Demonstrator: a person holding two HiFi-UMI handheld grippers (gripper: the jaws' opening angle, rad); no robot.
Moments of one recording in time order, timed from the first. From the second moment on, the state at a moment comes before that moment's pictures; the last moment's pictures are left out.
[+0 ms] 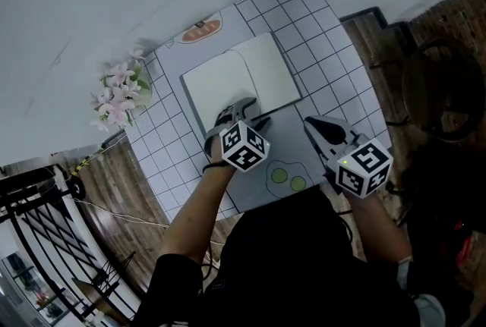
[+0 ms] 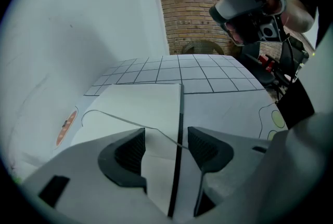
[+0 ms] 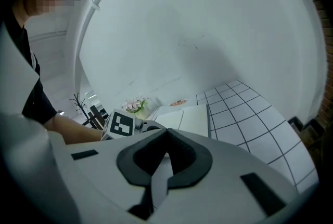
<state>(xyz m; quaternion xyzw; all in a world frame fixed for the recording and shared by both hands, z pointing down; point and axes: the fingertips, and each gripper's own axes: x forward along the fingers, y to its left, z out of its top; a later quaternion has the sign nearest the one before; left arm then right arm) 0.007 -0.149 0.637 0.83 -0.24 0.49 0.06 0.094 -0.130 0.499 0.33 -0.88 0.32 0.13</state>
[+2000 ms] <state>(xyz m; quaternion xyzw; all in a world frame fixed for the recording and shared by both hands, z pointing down) -0.044 -0.195 0.611 0.83 -0.33 0.45 0.09 0.046 -0.201 0.562 0.30 -0.87 0.34 0.19</state>
